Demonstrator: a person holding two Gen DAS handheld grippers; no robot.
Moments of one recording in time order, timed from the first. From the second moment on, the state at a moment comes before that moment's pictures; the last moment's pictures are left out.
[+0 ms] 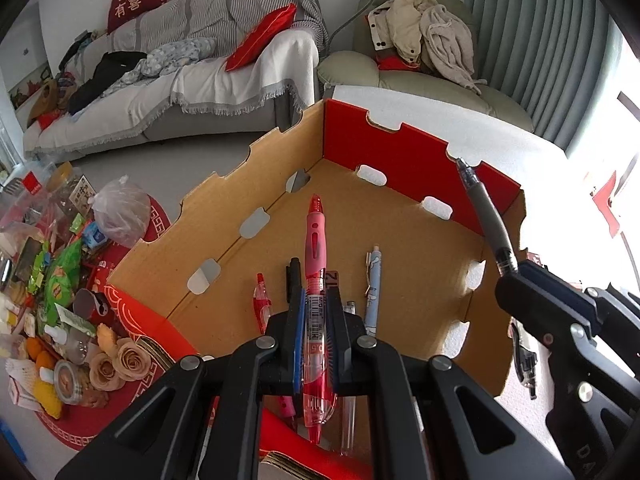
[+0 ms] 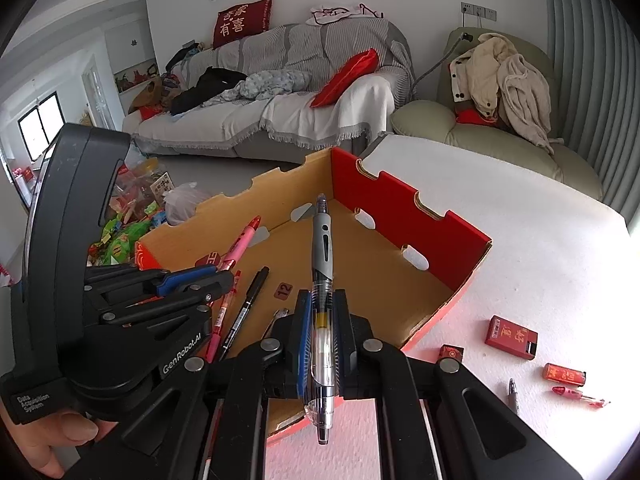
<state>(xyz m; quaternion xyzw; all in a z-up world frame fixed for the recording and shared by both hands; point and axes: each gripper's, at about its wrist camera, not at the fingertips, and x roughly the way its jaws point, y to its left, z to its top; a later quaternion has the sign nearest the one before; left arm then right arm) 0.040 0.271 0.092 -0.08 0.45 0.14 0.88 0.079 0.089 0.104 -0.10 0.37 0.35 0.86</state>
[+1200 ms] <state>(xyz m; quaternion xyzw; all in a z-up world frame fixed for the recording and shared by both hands) -0.010 0.194 0.122 -0.06 0.41 0.07 0.91 0.069 -0.044 0.087 -0.04 0.39 0.24 0.89</state>
